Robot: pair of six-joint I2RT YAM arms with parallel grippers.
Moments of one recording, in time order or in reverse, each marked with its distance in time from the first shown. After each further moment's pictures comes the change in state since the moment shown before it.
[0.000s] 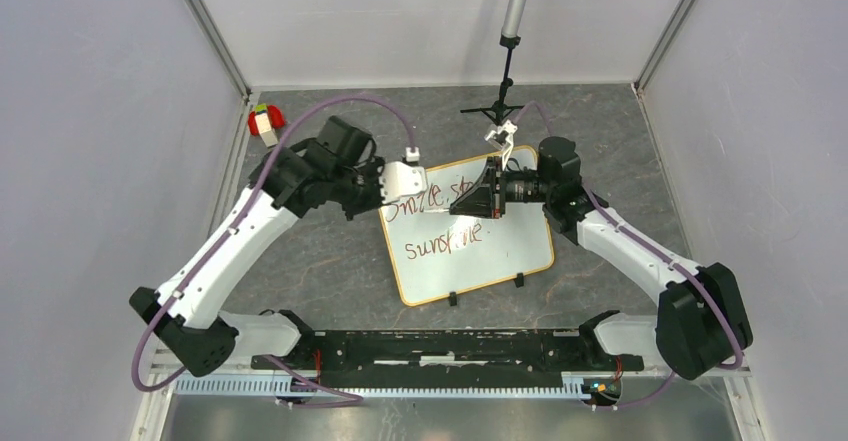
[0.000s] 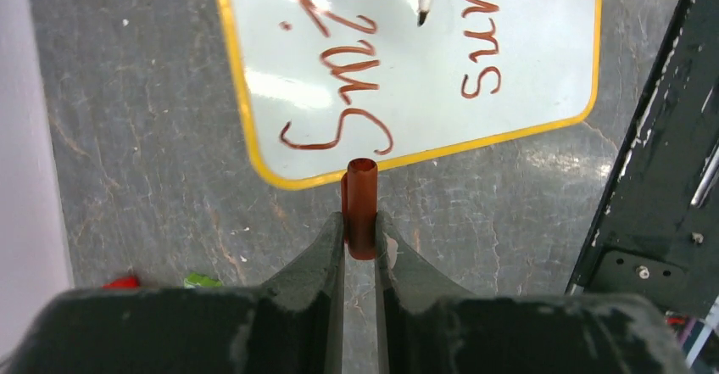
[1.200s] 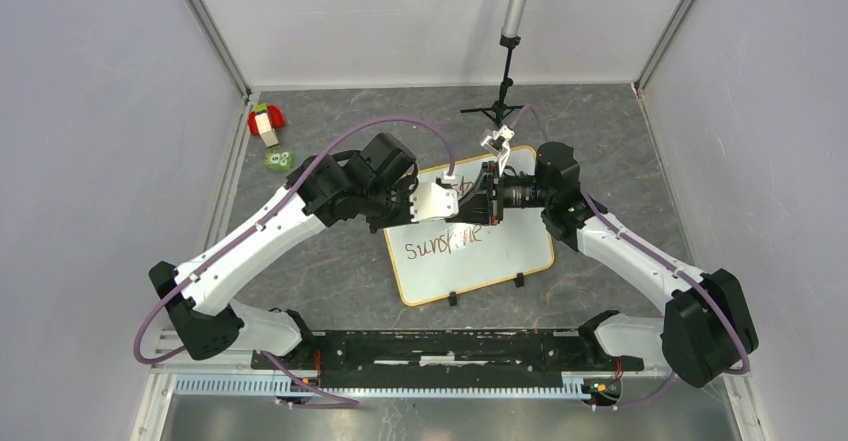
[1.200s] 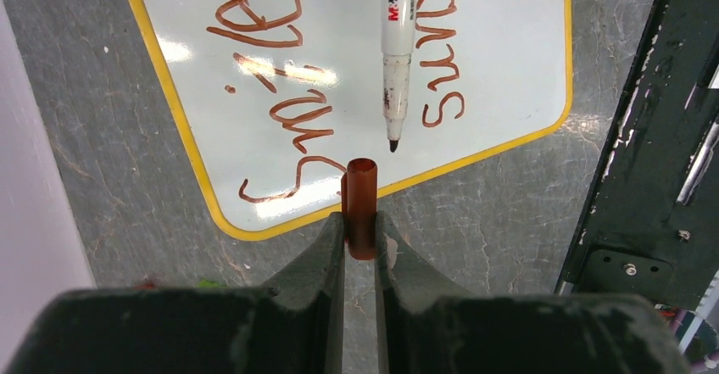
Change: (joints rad) left arm -0.257 0.098 0.030 -0.018 -0.174 -0.093; right arm 0.047 -0.040 -0.034 0.087 -0.023 0.077
